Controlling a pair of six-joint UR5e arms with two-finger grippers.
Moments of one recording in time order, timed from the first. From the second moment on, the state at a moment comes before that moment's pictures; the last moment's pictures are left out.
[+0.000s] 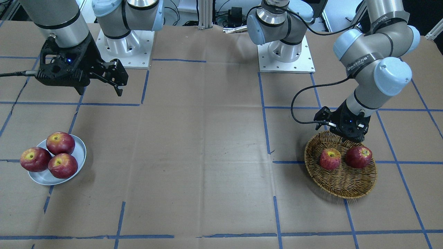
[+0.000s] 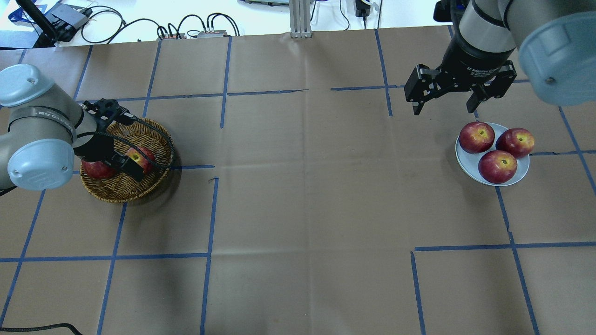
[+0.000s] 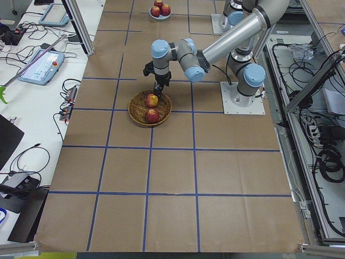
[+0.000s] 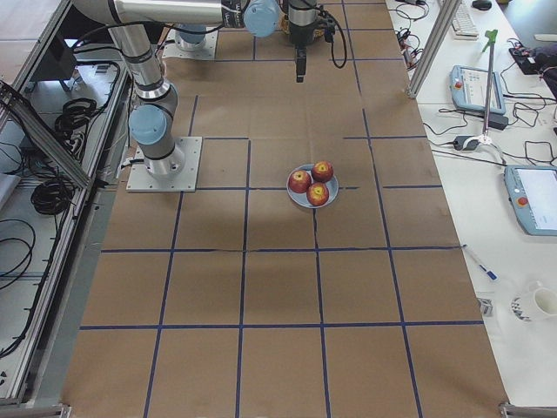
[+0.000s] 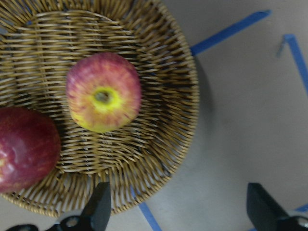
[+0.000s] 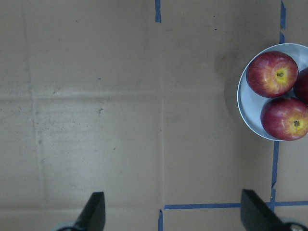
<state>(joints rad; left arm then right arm) -1.20 -1.74 -1.98 -1.02 1.57 0.86 1.56 -1.58 1.62 -1.64 -1.58 0.00</state>
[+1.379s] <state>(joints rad) -1.21 -1.96 -1.89 -0.96 1.57 0.87 1.56 -1.58 1.62 -1.64 -1.58 0.00</state>
